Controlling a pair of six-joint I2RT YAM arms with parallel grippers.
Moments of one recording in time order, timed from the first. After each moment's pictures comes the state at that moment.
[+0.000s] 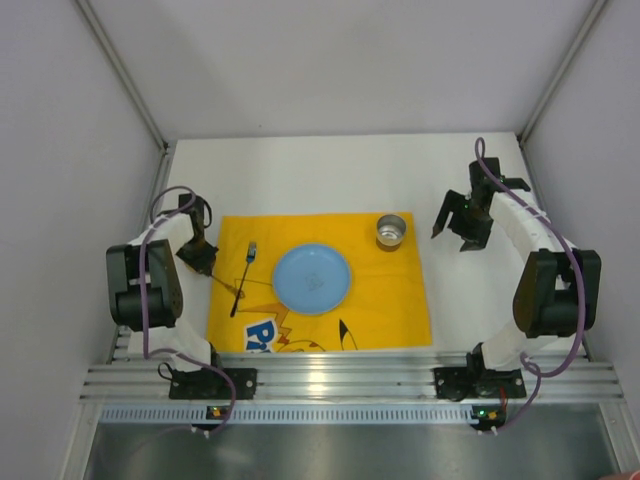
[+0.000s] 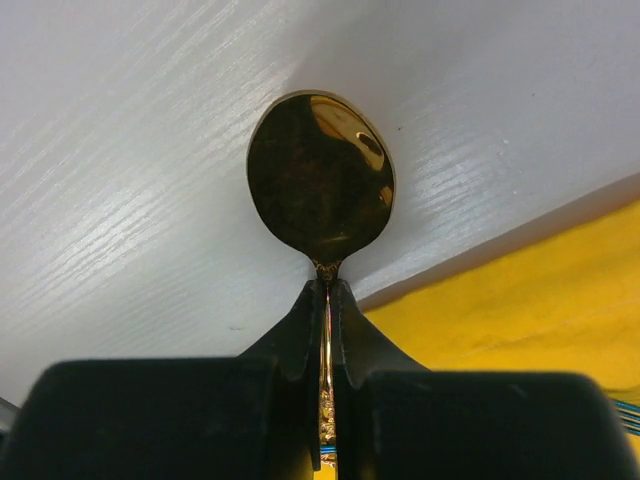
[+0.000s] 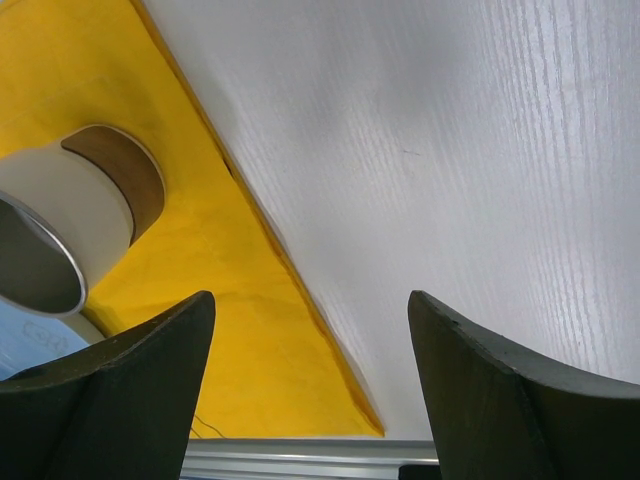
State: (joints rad) left arm 0.13 1.69 1.01 -0.71 -0.26 -0.83; right arm 0.02 1.60 1.23 -0.87 -0.10 0.45
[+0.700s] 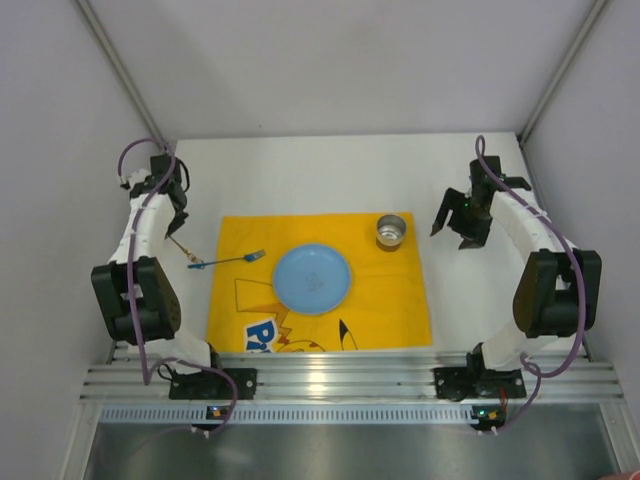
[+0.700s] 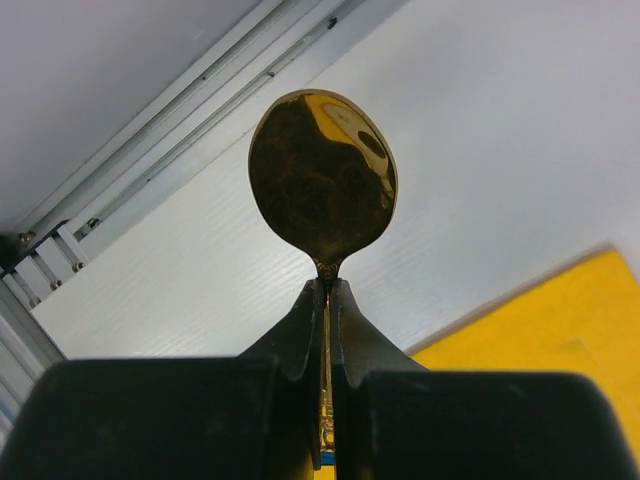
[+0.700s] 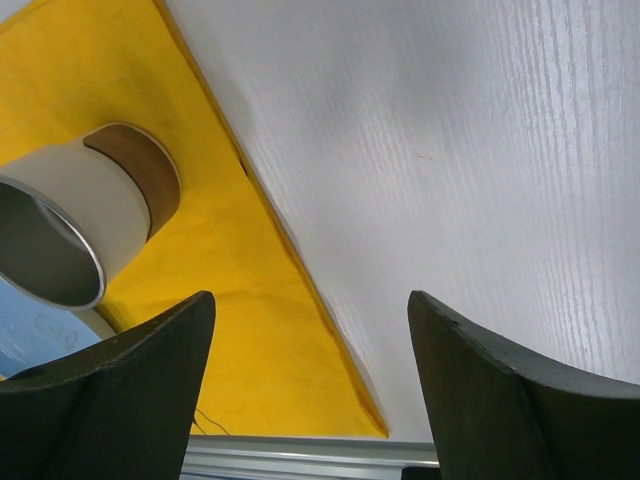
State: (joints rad) left arm 0.19 1.63 1.33 -0.82 -0.55 -0.64; right arm 0.02 1.60 1.25 -0.87 -0.12 0.44
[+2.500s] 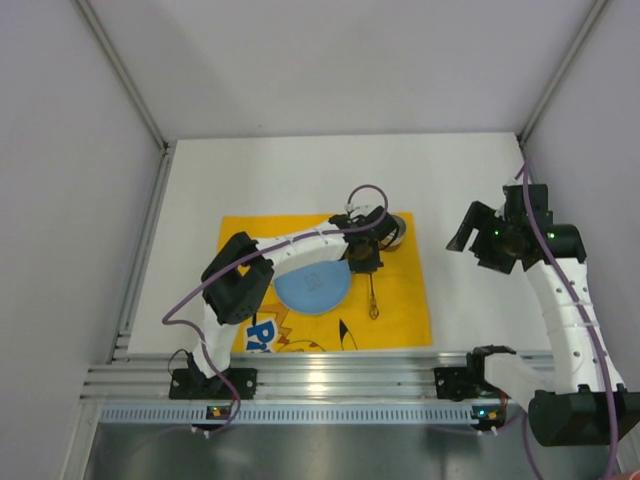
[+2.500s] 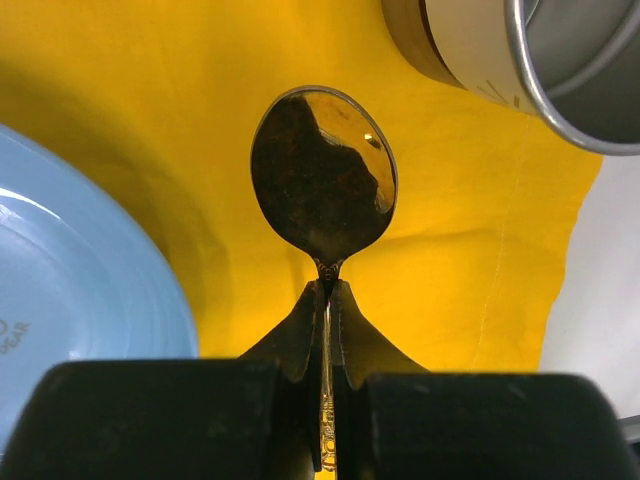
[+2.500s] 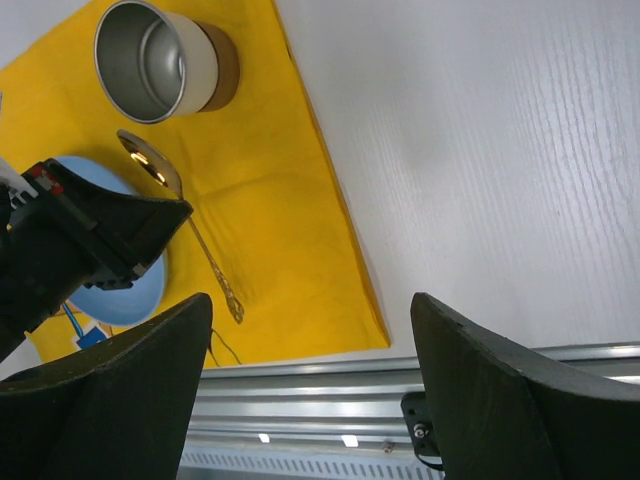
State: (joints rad) left arm -0.93 2.03 1.57 -0.67 -0.17 -0.97; right arm 0.02 1.02 1.14 -1.08 -0.12 0.48
